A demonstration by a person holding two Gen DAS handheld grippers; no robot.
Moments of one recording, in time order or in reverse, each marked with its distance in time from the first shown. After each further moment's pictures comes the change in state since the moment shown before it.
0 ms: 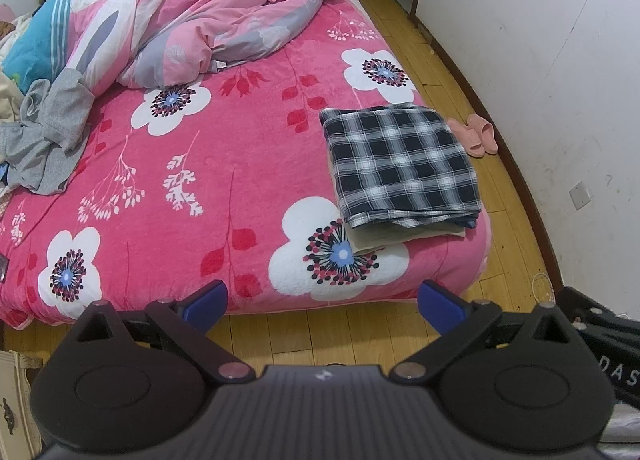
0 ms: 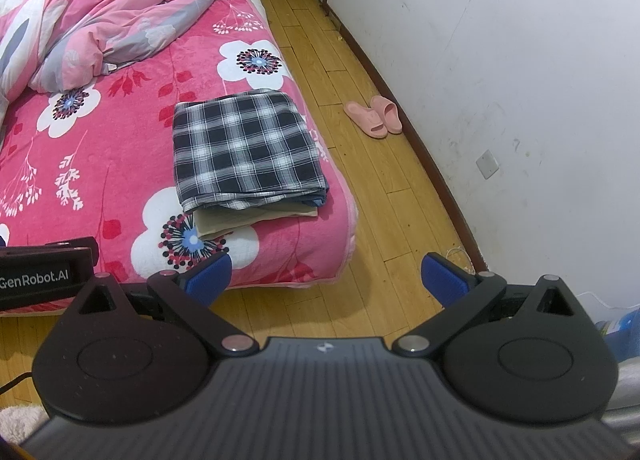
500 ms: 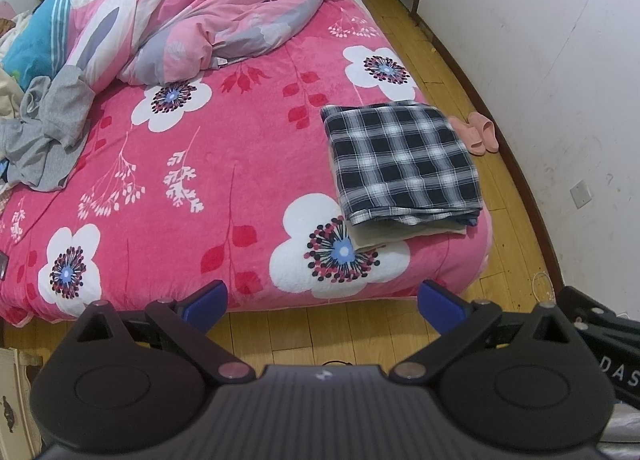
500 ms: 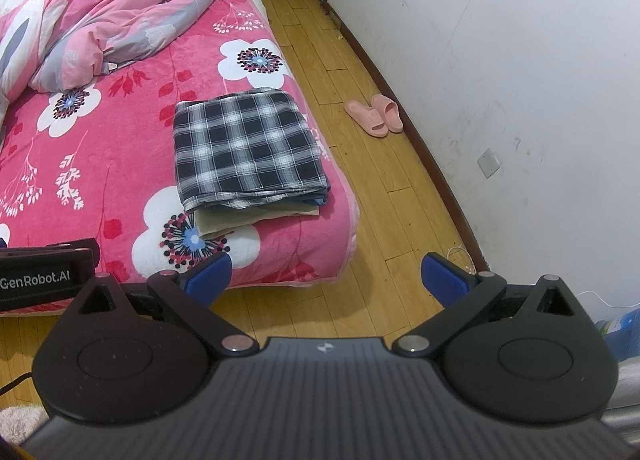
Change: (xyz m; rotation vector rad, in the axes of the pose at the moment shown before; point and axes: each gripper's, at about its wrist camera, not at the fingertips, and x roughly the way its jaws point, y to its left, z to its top) left arm 0.002 0.001 0.001 -0.003 0.010 0.000; right arm 0.001 0.001 0.000 0.000 0.003 0.002
